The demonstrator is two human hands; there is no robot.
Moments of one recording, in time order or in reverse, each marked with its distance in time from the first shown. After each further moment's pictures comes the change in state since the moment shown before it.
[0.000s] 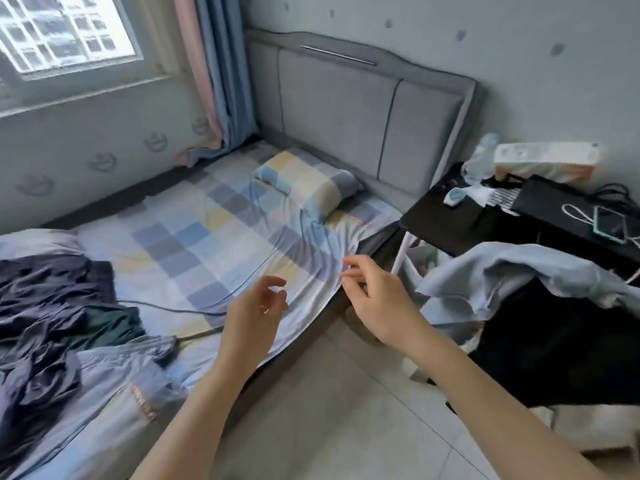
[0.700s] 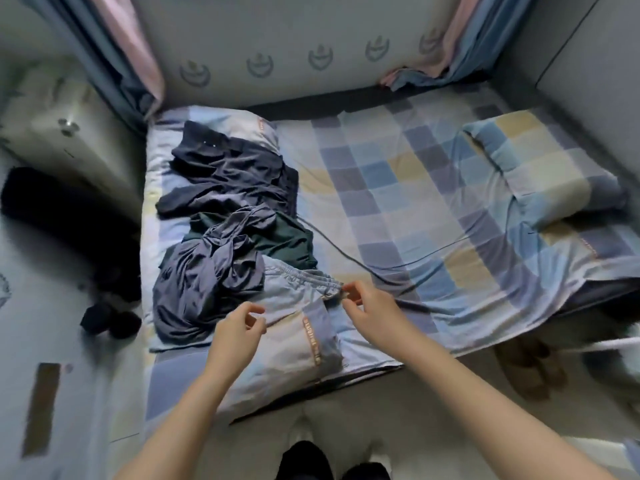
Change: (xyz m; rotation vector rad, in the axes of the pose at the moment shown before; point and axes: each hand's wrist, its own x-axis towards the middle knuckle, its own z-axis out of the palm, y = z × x) left_hand 0.033 -0.395 -0.357 0.149 0.215 -0.687; right_hand 0.154 -0.193 0.485 -0.150 -0.713 -0.042
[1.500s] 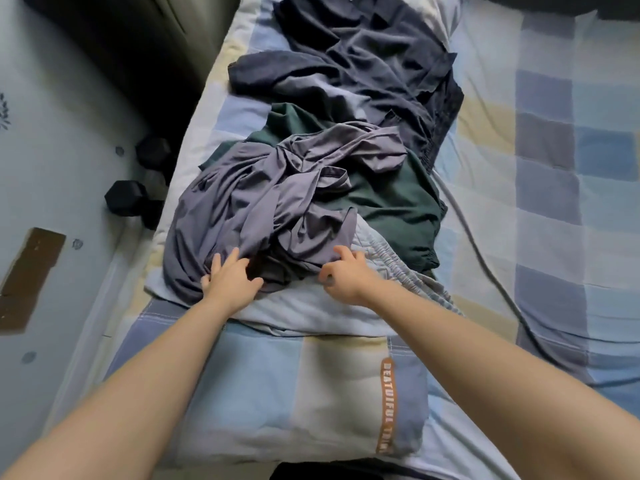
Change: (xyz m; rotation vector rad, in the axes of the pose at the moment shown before) left_hand 0.292 -0.286 0.078 0.313 -0.088 -0.530; right_hand 0.408 0.081 0.341 -0.740 -0.643 -0.349
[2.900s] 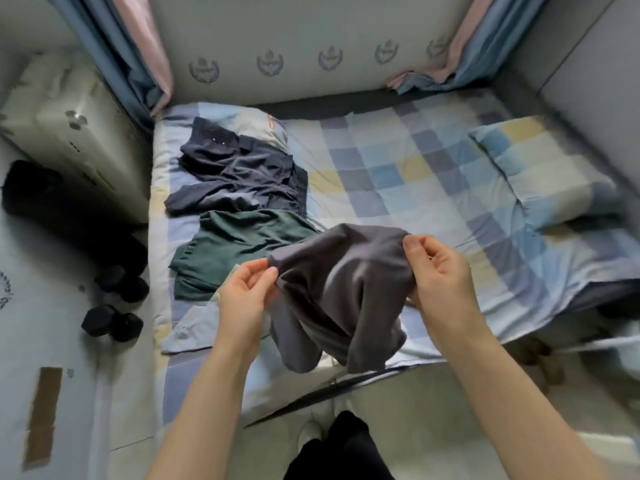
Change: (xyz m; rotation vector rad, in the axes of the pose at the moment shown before) left_hand -0.405 0.078 -0.174 -1.298 -0.128 0.548; right_hand -0.550 -0.165 -0.143 1.415 1.259 0.144
